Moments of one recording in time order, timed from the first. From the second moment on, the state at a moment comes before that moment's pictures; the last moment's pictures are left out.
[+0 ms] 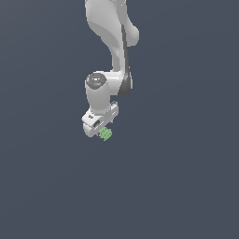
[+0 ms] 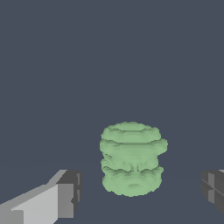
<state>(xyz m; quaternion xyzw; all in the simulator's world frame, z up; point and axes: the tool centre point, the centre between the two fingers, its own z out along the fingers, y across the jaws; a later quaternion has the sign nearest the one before) -0.056 -0.080 0.084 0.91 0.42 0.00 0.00</state>
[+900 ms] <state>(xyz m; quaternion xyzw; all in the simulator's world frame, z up) -0.057 -0.080 0.036 0.91 0.42 0.00 0.00</state>
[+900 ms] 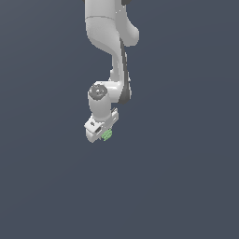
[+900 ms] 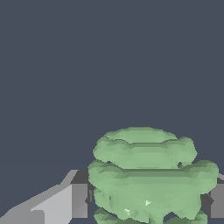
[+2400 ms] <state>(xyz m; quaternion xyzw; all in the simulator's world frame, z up) 0.073 -0.095 0.149 0.91 0.34 0.17 0.13</state>
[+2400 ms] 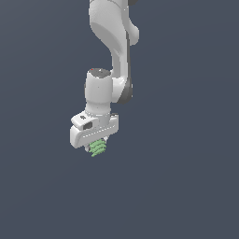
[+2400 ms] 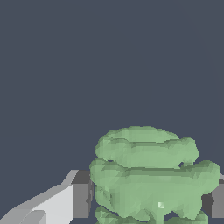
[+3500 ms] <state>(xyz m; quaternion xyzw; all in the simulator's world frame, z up) 0.146 -0.114 0.329 0.87 0.23 0.34 0.28</state>
